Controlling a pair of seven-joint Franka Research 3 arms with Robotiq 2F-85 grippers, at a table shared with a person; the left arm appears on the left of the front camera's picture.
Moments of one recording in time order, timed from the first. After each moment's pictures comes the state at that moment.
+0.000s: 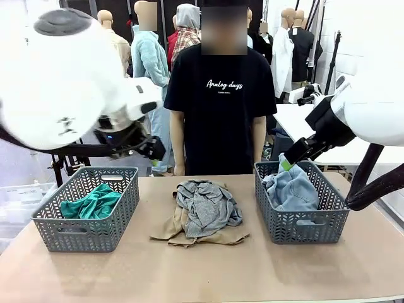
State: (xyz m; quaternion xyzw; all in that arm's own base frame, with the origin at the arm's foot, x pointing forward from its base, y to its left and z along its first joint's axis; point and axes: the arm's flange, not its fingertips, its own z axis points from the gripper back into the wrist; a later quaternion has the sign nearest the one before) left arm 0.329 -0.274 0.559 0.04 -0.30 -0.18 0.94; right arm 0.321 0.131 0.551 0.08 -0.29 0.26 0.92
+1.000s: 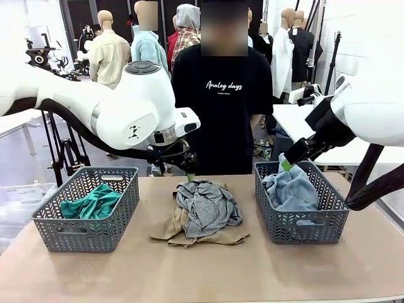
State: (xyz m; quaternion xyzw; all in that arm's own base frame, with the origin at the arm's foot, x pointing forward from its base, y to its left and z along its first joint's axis) left arm 0.434 -0.332 0.484 0.00 -0.22 -0.20 0.96; right arm 0.321 0.131 0.551 0.08 -0.29 0.26 0.92
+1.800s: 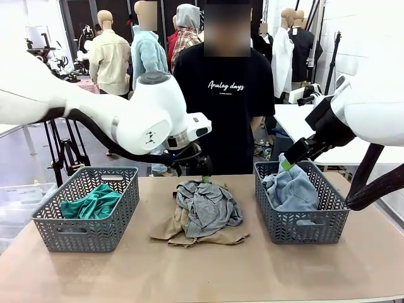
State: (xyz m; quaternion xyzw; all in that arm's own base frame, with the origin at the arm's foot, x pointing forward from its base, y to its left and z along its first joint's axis) left arm 0.485 -0.365 0.445 -0.05 -0.20 -0.24 0.95; right arm 0.321 0.131 0.551 0.08 -0.29 0.26 0.92
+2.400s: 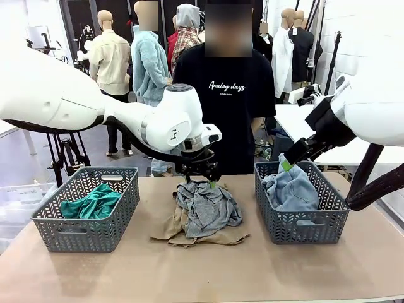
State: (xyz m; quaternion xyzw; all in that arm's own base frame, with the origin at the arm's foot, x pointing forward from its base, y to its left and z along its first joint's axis) left arm 0.549 -0.391 0.407 -0.03 -0.13 -0.23 0.96; right arm 0.321 0.130 0.551 0.09 -0.29 0.26 0.92
